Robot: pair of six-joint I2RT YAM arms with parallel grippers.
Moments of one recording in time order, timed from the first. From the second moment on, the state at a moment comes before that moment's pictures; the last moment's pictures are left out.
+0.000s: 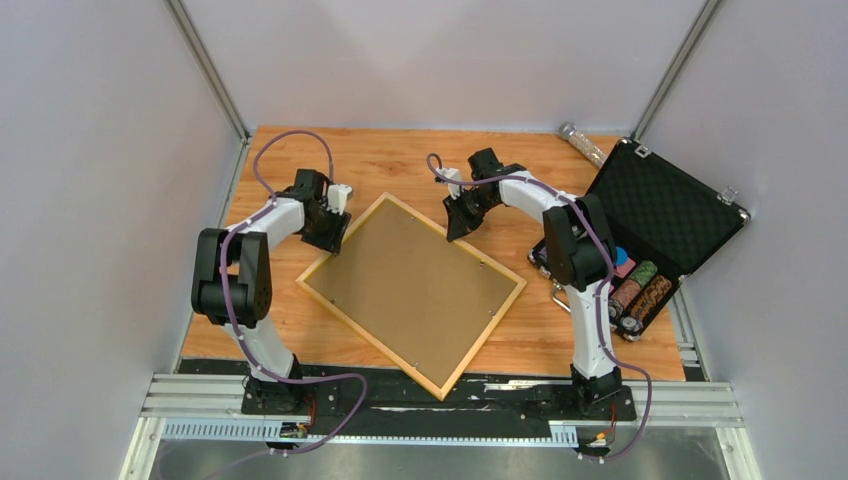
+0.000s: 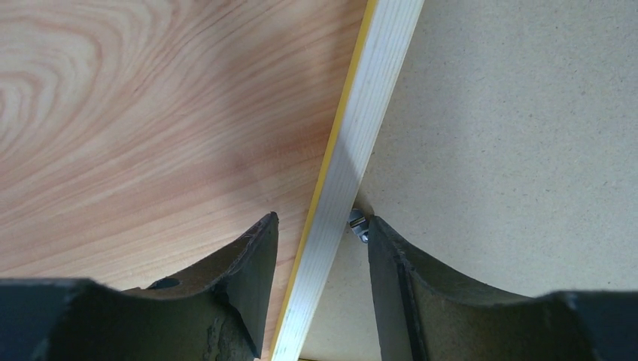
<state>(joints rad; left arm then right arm) -0.09 1.76 1.12 -0.55 0.12 0.27 0.39 2.22 1.69 -0.66 -0.61 -0.38</state>
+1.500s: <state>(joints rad) -0.11 1.73 1.07 -0.48 0.11 0.23 0.39 2.22 1.69 -0.66 -0.61 -0.38</state>
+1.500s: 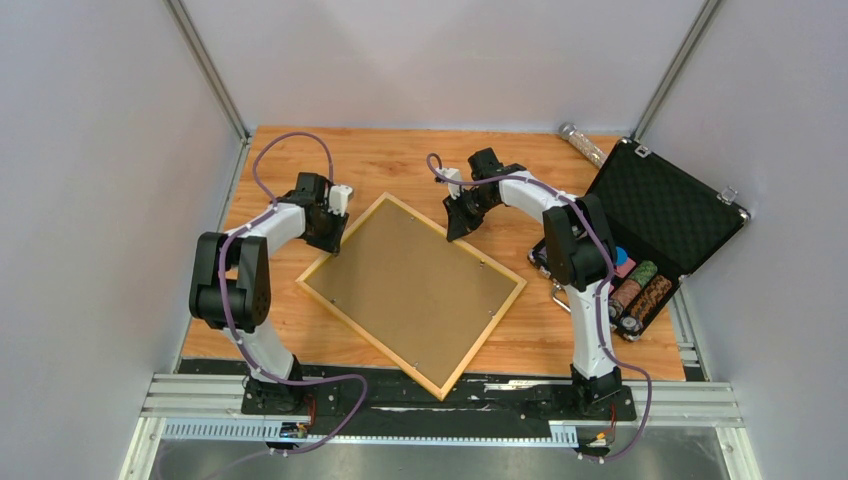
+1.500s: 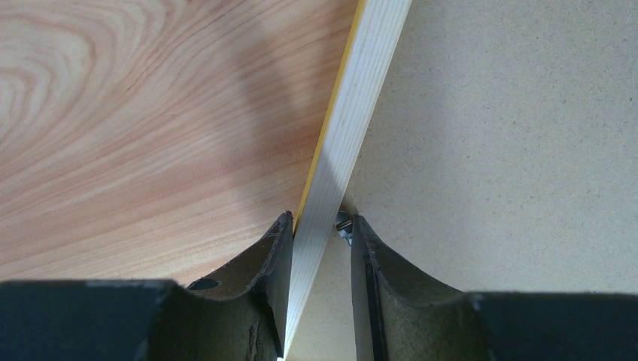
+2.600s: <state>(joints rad) -0.19 1.73 1.04 -0.37 -0.08 0.30 0.39 2.23 1.69 -0.63 -0.61 -0.38</state>
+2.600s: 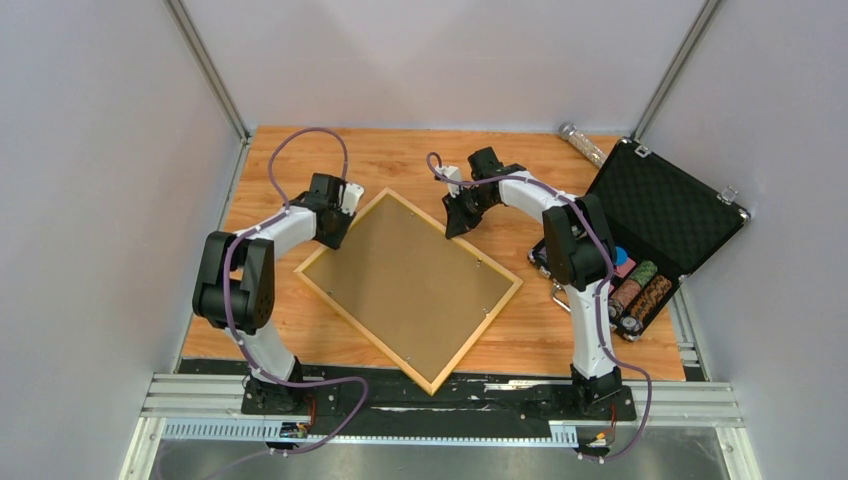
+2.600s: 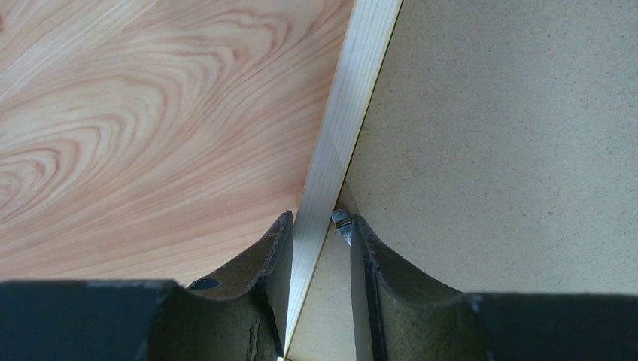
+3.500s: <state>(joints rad) -0.02 1.78 1.11 -0.41 0.25 0.21 0.39 2.23 1.69 -0.62 -0.61 -0.38</state>
